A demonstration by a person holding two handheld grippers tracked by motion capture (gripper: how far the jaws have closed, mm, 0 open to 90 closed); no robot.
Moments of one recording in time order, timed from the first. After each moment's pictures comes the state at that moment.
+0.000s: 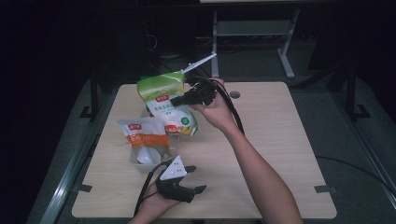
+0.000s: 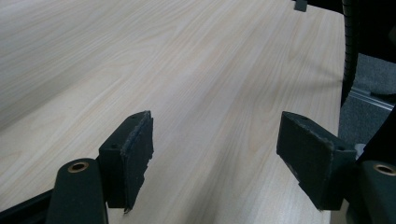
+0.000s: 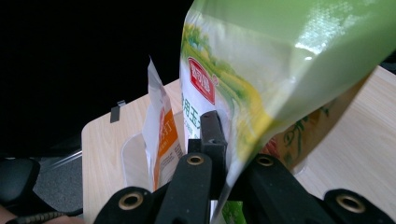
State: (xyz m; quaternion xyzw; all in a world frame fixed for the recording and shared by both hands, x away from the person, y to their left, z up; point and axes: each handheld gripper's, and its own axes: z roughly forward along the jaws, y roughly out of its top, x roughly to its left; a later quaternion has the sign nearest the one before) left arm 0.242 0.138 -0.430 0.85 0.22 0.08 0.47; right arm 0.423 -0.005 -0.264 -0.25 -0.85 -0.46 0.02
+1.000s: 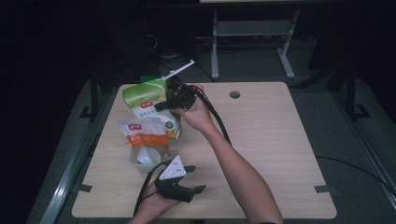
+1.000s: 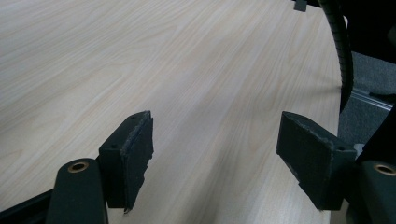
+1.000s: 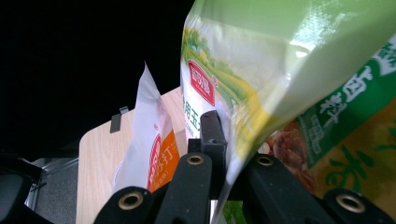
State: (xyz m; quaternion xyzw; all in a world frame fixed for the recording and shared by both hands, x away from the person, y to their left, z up) left arm 0.242 0.139 -0.429 0.85 0.22 0.08 0.47; right arm 0.440 0.048 -0.297 -0.24 -0.85 -0.46 0.05
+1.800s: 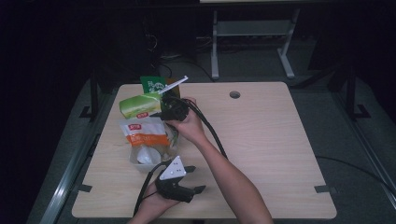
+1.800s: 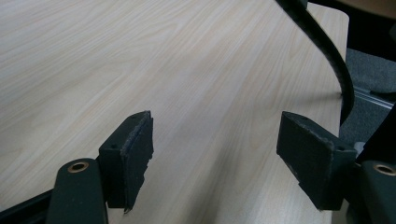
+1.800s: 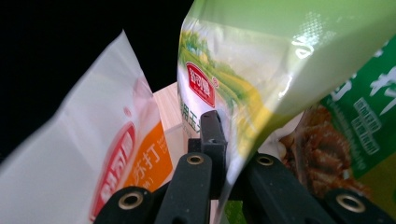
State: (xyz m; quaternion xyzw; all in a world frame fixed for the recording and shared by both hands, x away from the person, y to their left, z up) left arm 0.243 0.139 -0.431 0.85 0.22 0.08 0.47; right arm 0.438 0.069 -0.348 -0.24 -0.84 -0.47 0.06
